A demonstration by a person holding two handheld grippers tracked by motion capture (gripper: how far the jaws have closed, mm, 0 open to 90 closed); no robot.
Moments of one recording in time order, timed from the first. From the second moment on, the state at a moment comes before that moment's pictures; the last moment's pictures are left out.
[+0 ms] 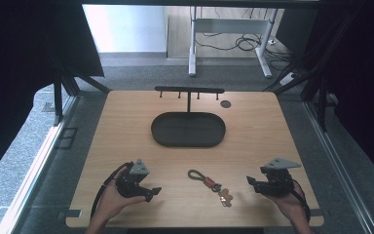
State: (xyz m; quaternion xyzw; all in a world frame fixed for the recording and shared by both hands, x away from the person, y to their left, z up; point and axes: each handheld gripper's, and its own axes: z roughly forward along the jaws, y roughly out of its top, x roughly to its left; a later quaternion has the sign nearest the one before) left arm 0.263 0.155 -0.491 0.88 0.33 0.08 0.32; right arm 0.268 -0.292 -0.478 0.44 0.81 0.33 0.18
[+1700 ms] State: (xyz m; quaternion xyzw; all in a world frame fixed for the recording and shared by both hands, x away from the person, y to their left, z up) left arm 0.261 0.152 -0.491 0.89 0.33 0.08 0.32; right arm 0.294 -0.198 -0.476 0.33 0.89 0.26 0.15
